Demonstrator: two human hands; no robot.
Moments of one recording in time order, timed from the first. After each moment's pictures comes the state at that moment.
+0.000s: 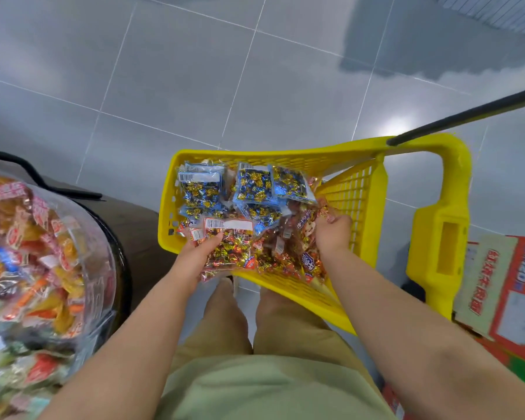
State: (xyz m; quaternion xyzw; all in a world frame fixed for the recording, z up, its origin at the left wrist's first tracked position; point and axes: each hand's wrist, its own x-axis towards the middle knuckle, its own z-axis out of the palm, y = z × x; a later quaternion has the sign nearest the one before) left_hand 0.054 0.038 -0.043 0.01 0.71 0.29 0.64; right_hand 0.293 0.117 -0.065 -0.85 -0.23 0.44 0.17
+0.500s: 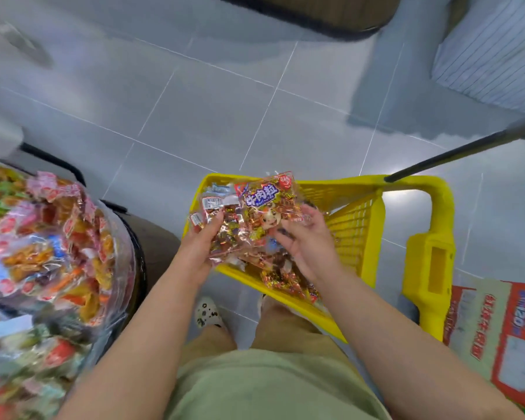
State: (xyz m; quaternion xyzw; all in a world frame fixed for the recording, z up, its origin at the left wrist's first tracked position) left_hand 0.049 0.059 0.049 0.00 0.65 0.45 0.62; right_hand 0.231 0.107 0.057 -0.52 -0.12 0.75 0.39
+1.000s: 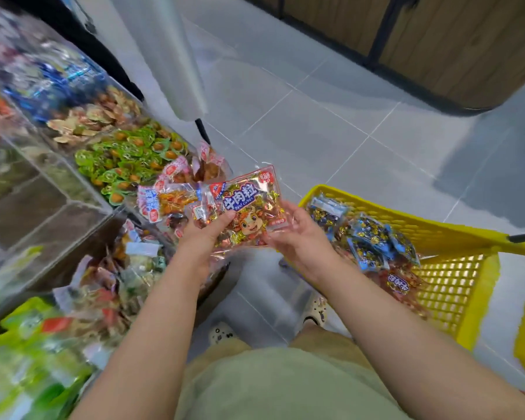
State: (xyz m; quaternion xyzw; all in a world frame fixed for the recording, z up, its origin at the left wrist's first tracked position) left_hand -0.116 -0.093 0.111 -0.05 0.69 0.55 0.46; right_hand 0.035 0.006 0.115 -0.38 -0.33 0.84 0.18
